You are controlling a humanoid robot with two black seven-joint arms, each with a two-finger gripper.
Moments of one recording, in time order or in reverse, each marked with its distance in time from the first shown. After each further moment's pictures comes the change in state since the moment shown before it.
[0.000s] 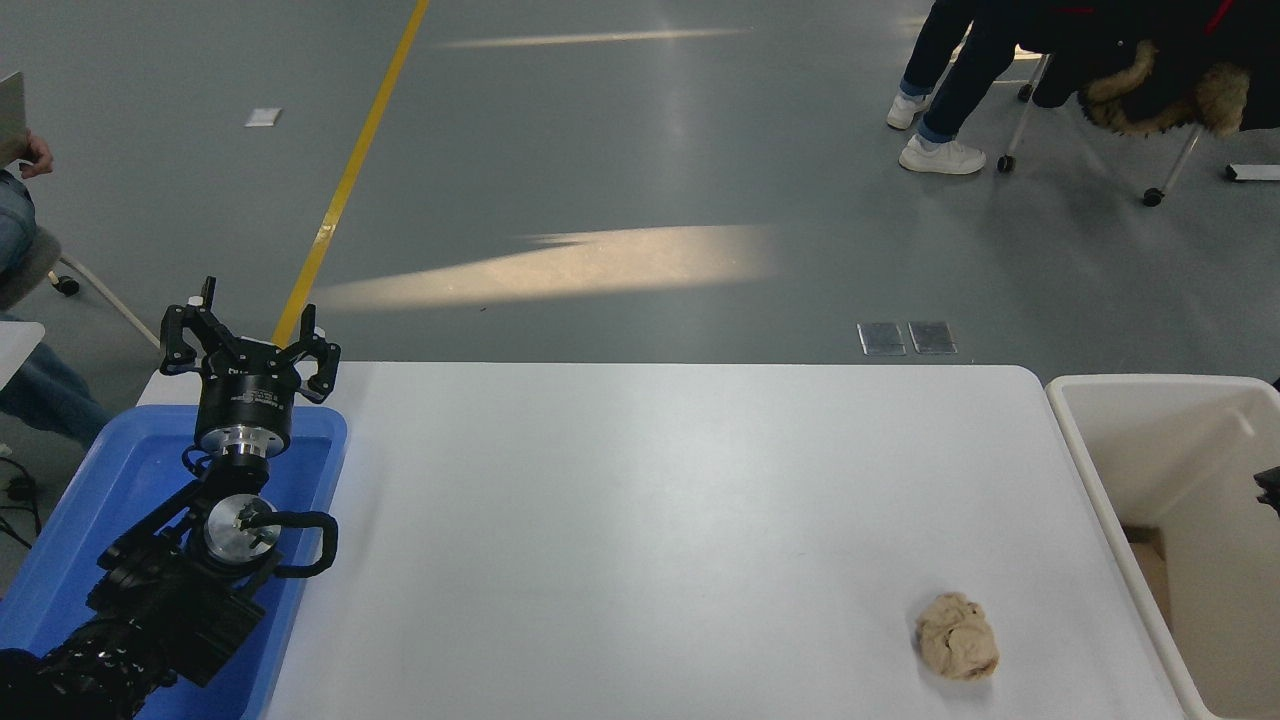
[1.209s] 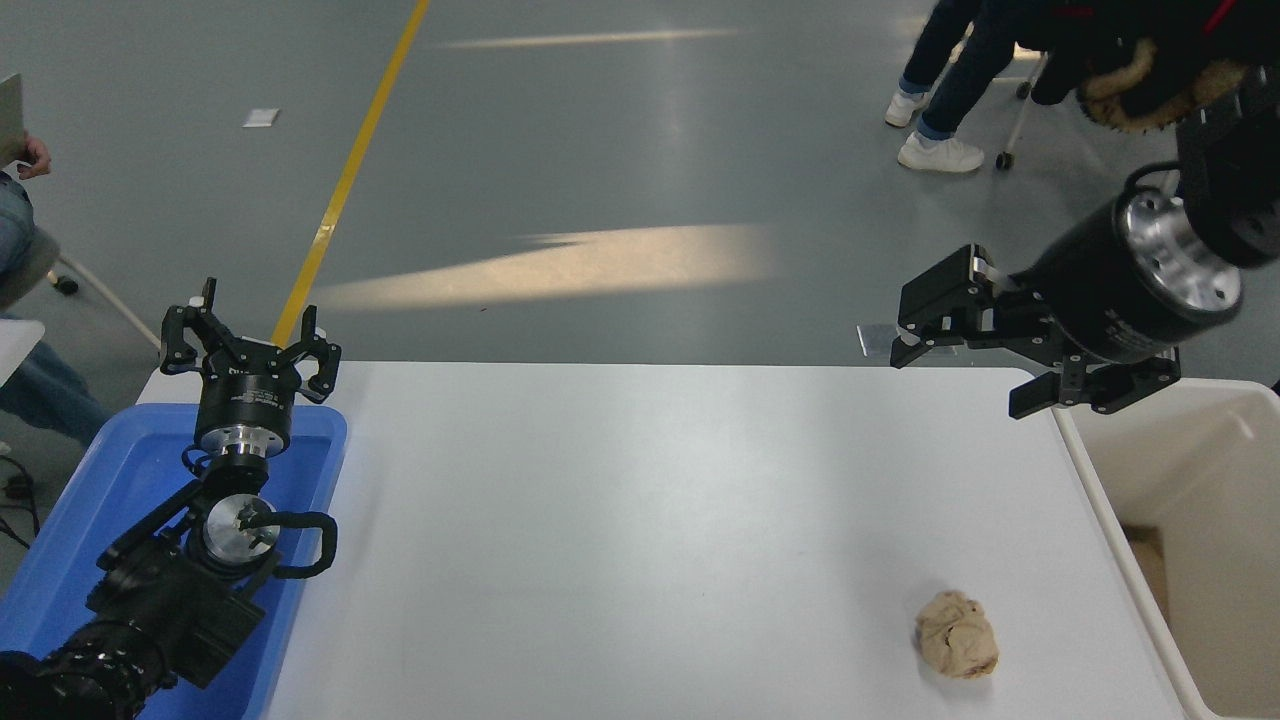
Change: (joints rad) left arm 0.003 0.000 -0.001 0.000 -0.002 0.000 0.000; right arm 1.740 0.284 -0.558 1.290 0.020 0.576 -0.006
